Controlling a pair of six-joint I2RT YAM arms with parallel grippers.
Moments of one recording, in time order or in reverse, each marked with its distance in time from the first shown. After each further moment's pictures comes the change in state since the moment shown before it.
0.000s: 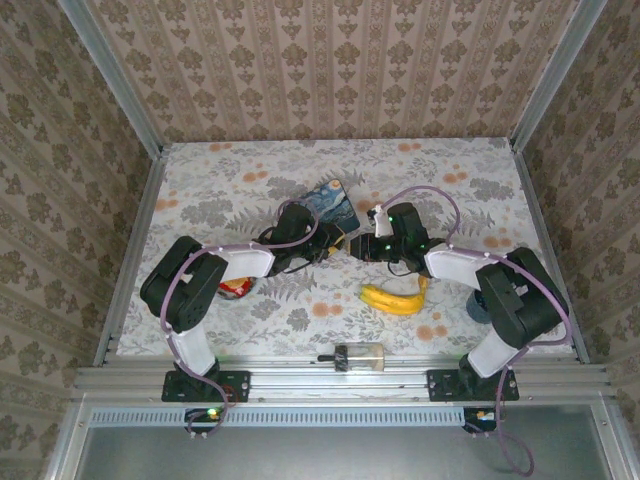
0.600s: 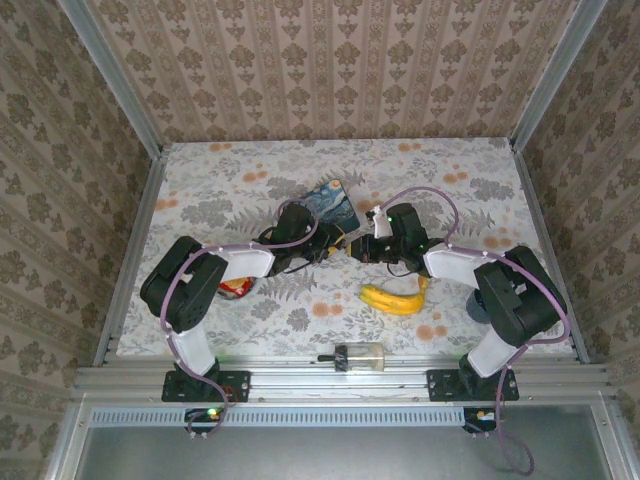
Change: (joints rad) left arm 0.000 0.000 0.000 0.000 0.000 0.000; right arm 0.000 0.007 0.002 0.000 -0.023 0.006
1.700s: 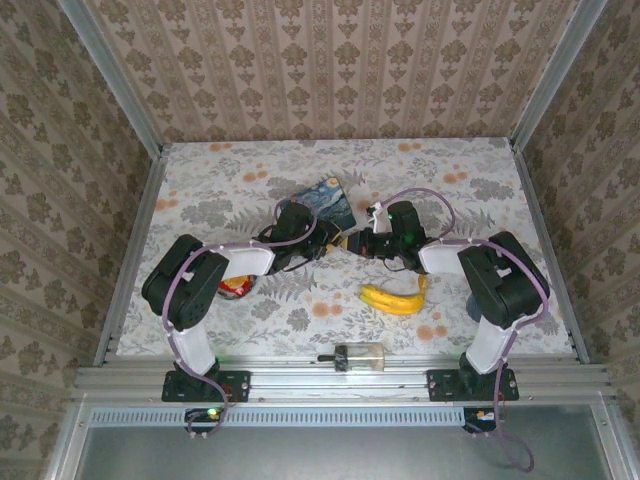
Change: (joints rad) left arm 0.007 0.013 0.015 -0.016 -0.053 -0.003; right arm -0.030 0.135 0.013 0.229 -0.131 0.167
